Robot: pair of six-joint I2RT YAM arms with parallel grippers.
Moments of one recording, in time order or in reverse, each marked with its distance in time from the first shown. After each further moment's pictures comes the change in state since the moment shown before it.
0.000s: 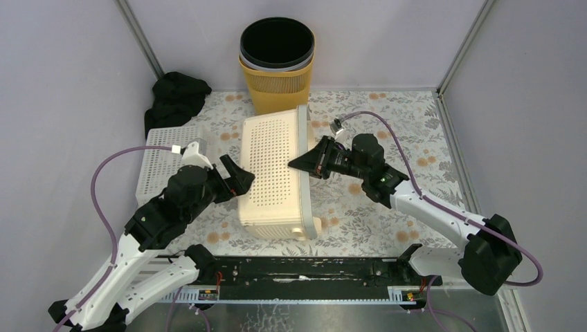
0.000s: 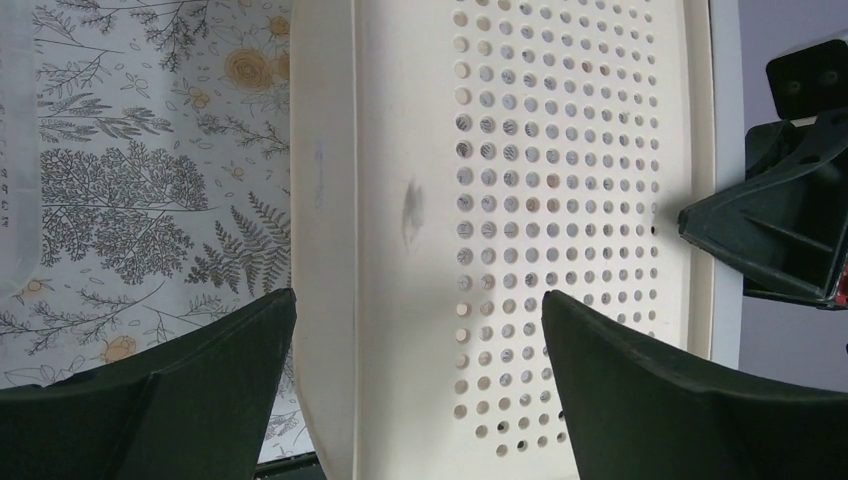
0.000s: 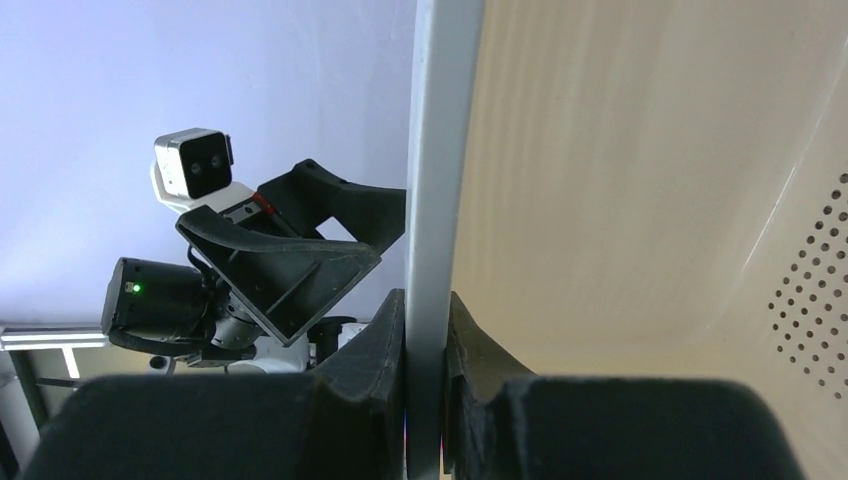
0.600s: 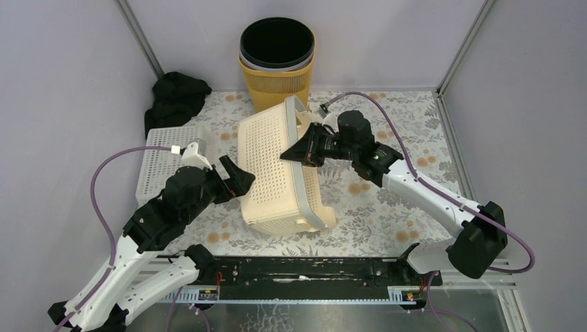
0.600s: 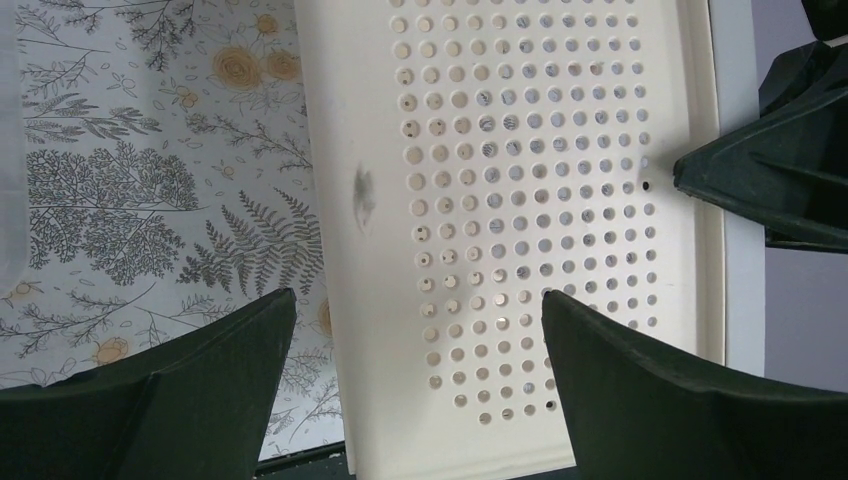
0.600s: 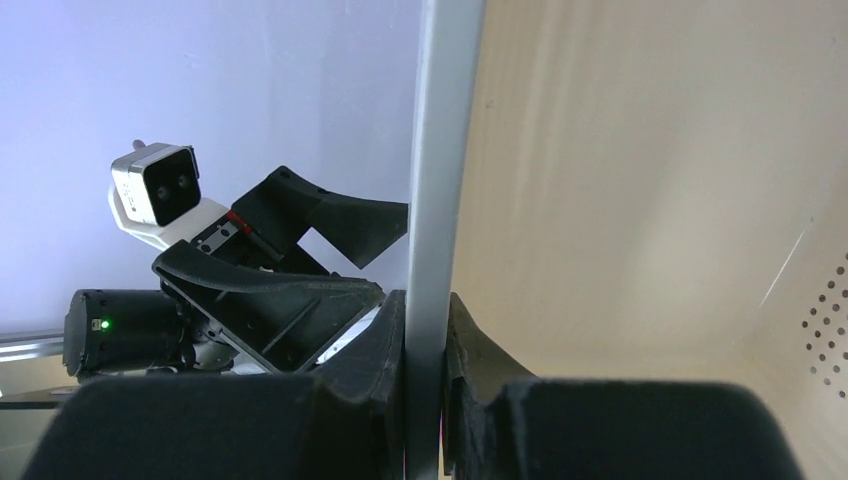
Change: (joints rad) left arm 0.000 -0.008 0.000 0.004 0.021 0.004; right arm 0.008 0.138 0.331 -0.357 -0.035 -0.158
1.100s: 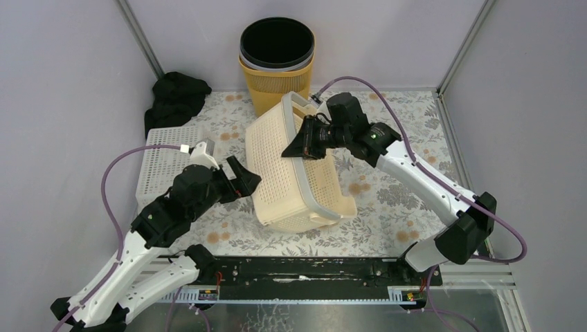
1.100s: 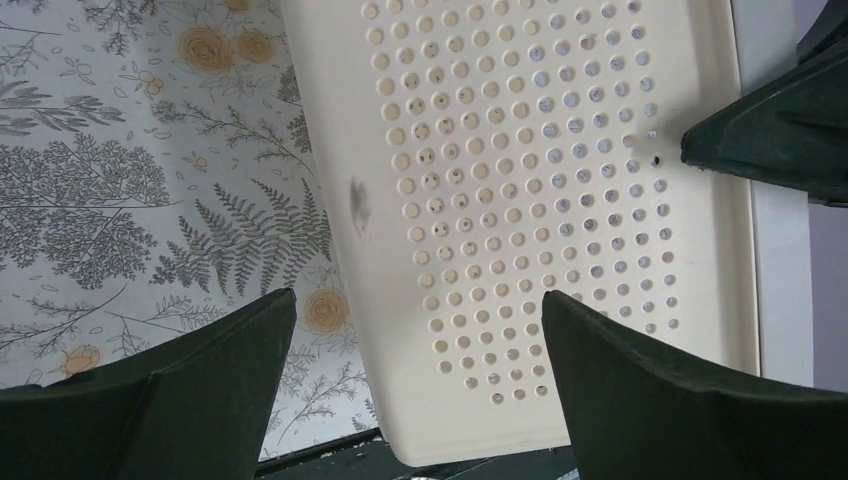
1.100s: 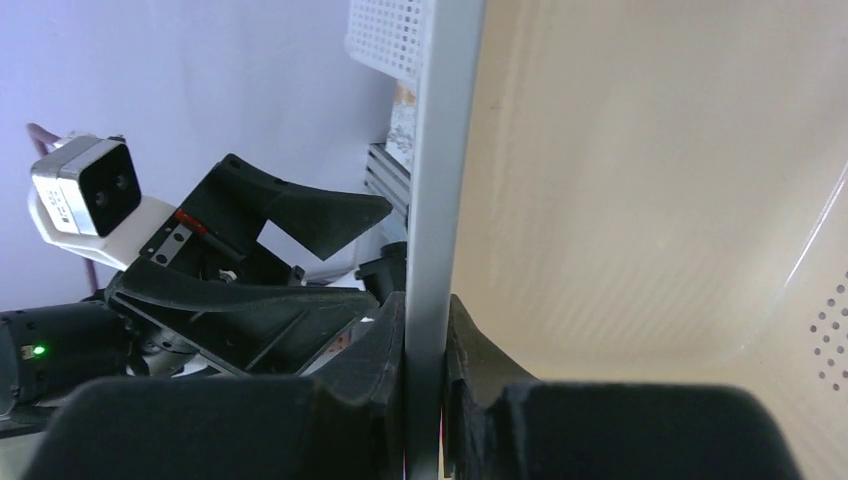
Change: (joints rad) left arm 0.000 0.022 -0.048 0.063 0.056 0.002; right arm 0.000 0.121 0.319 -0.441 0.037 -0.223
